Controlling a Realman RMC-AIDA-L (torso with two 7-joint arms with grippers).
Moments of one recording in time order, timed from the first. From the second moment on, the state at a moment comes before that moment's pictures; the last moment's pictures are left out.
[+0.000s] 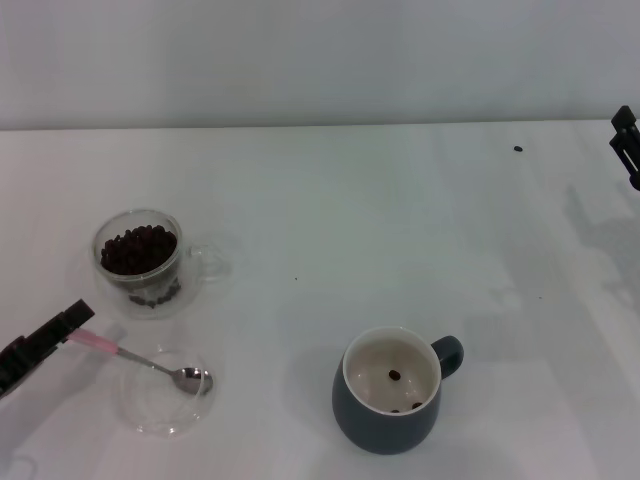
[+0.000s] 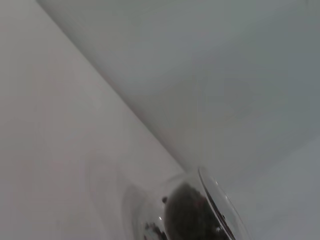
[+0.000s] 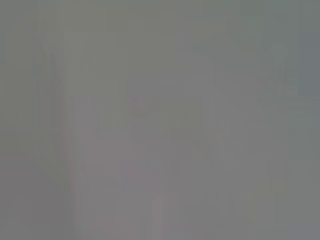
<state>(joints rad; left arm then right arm) -0.24 -2.03 0.82 0.28 -1.74 -1.32 1.49 0.45 2.02 -0.21 0.10 -1.17 -1.32 0.34</state>
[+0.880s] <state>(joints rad) -0.12 -2.05 0.49 0.34 -1.85 -1.37 1.93 0.45 2.02 -0.21 0.09 -1.17 -1.32 0.37</state>
